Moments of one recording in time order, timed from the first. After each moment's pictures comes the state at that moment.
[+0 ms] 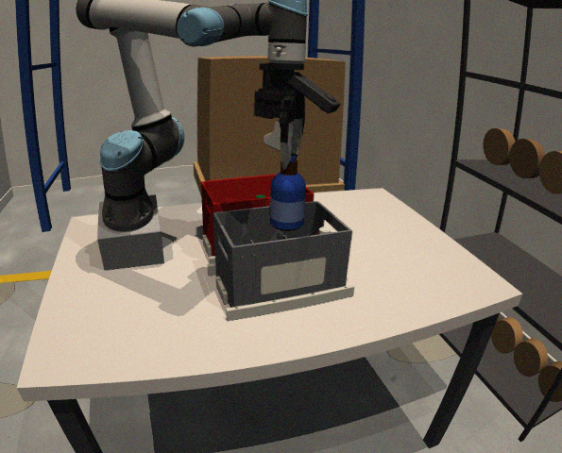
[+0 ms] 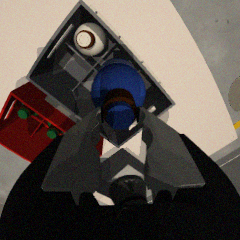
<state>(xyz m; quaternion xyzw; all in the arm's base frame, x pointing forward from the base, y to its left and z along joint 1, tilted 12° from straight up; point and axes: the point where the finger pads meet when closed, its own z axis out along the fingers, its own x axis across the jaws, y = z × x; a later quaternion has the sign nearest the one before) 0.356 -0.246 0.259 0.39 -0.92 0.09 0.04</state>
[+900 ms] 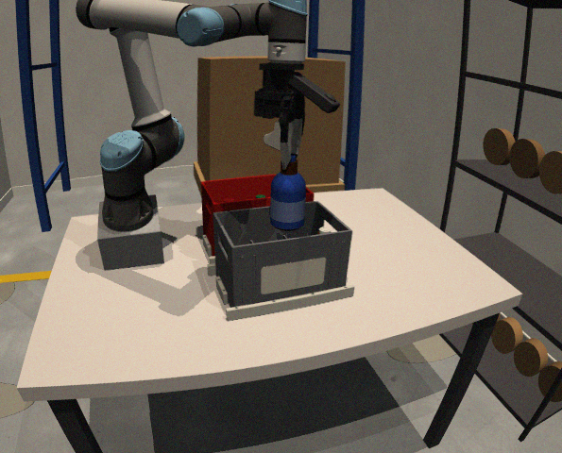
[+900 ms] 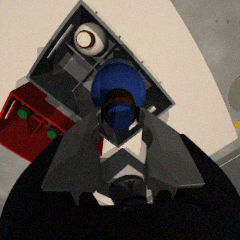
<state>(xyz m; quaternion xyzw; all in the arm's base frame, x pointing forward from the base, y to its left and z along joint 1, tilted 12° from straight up) 0.356 -0.246 0.260 0.39 -0.92 0.09 0.04</state>
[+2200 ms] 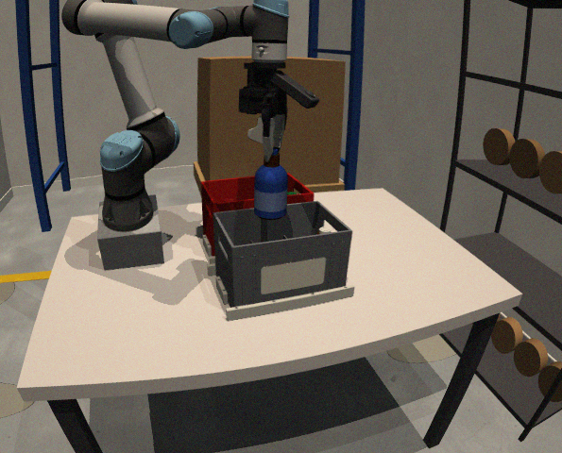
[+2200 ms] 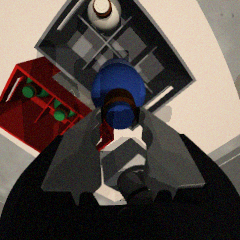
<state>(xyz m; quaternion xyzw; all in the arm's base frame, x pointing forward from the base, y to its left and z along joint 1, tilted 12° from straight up) 0.340 -0.183 0.245 0.39 -0.92 0.09 0.04</state>
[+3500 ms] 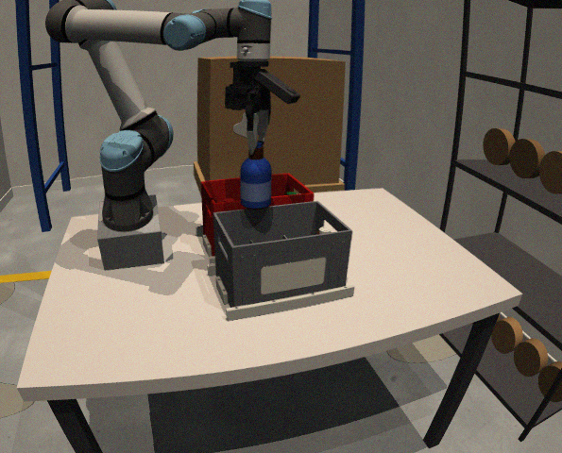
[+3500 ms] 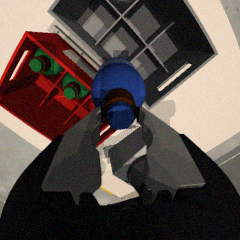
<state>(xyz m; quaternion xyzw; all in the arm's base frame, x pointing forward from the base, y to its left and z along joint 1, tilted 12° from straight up) 0.324 -0.119 0.232 0.39 -0.92 0.09 0.04</state>
